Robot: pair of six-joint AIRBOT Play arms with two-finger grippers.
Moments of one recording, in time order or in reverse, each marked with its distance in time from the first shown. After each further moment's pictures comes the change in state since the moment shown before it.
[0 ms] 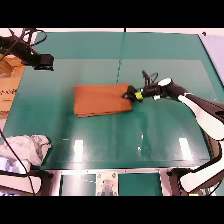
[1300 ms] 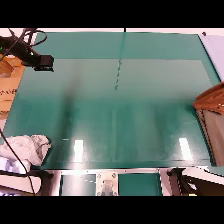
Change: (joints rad) left arm 0.000 0.000 0.000 -0.003 -0.019 0.003; right arm -1.192 0.450 0.298 -0.262 0.360 0.223
